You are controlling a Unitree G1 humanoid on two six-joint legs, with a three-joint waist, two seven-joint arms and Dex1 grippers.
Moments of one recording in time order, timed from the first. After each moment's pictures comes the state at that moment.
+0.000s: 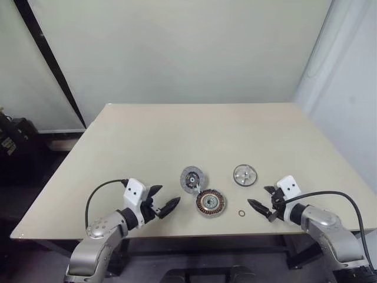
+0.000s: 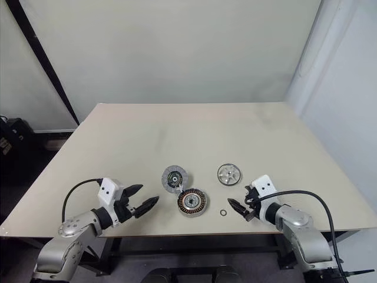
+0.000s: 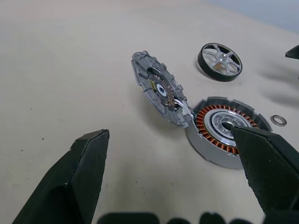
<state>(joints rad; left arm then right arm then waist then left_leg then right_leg) 0.10 0.43 0.06 -0.25 -0.38 0.41 -0.66 0.00 -0.50 0.01 -0.15 0.25 0.48 0.64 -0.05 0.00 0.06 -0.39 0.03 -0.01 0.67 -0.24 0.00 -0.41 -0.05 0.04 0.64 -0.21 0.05</state>
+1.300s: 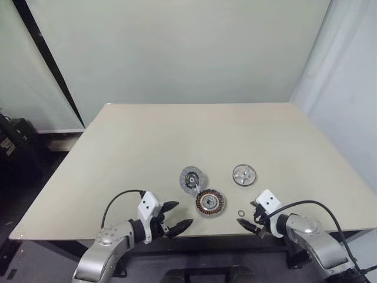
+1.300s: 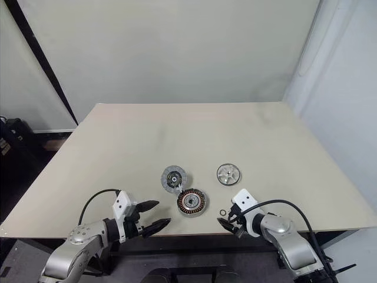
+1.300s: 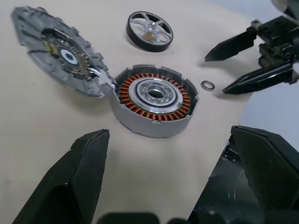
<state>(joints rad) 0.14 0.47 -0.07 -0.20 -0.36 0.37 -0.84 0.01 -0.51 0.22 -0.13 0.12 0.48 0.65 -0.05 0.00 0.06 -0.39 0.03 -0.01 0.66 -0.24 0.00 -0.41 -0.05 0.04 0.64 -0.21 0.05</state>
